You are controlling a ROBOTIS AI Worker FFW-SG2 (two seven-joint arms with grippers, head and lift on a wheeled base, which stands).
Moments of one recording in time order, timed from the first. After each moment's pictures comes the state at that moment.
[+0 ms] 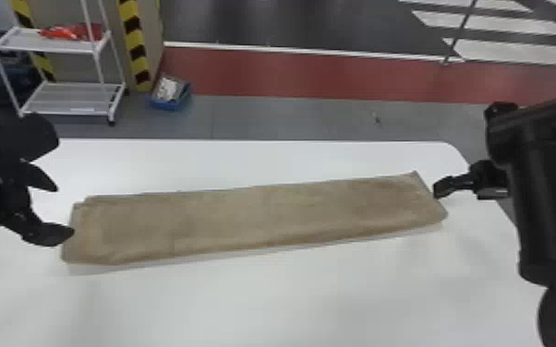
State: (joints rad) left arm -0.24 0.24 0.14 -1.67 -1.03 0.43 -1.49; right arm -0.74 -0.24 -0.23 -1.06 0.80 1.28 0.89
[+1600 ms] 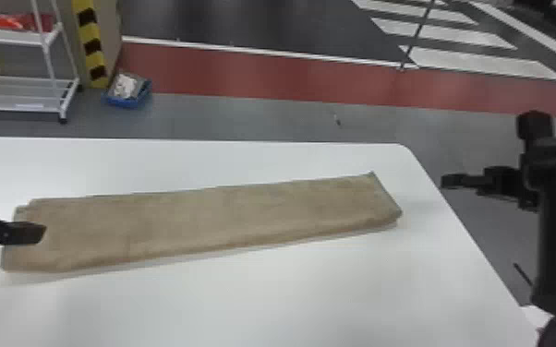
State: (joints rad) left arm -0.21 0.09 0.15 -1.80 -0.90 1.07 -1.27; right arm -0.57 -0.39 -0.43 -1.28 0.55 1.18 0.90
